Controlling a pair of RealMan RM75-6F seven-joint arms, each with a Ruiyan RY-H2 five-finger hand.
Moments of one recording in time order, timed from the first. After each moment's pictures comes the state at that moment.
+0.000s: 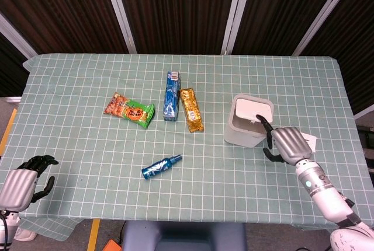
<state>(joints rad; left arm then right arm) -0.13 -1.15 0.00 -1.54 1.60 1.49 -0.01 0.57 -0.91 0.09 -2.03 -1.06 1.02 -0.27</state>
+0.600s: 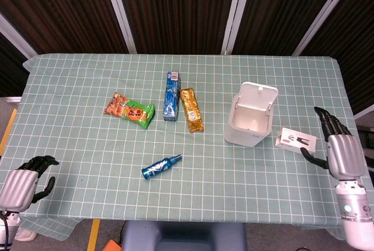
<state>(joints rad) -0.12 -1.15 0.01 -1.54 1.60 1.49 0.01 0.24 -1.06 0.08 -1.85 -1.35 1.56 -0.11</state>
